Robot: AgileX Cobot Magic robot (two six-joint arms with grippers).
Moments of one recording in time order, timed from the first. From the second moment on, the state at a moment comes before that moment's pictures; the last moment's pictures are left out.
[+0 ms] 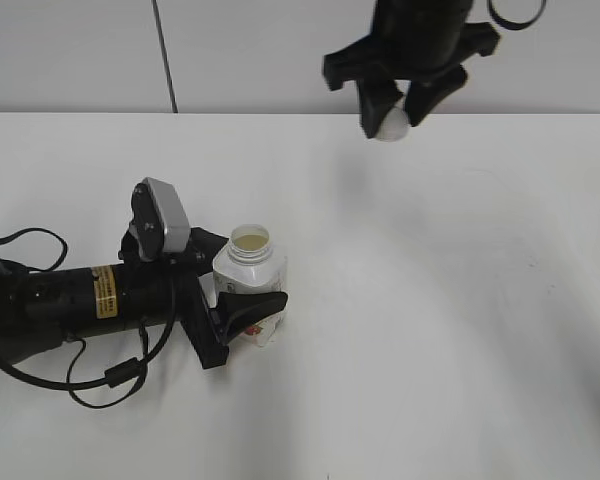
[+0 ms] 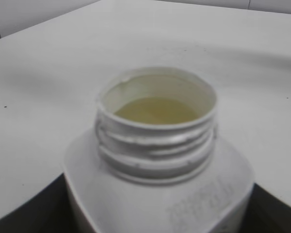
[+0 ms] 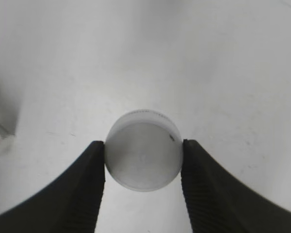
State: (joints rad) left arm -0.32 2.15 -0.68 0.95 -1.17 -0.16; right arm 0.50 1.99 -1.83 -0.02 1.22 0.11
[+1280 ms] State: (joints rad) left arm -0.32 2.15 -0.68 0.94 -1.18 -0.16; right arm 0.26 2.02 -1.20 0.04 0.67 0.05
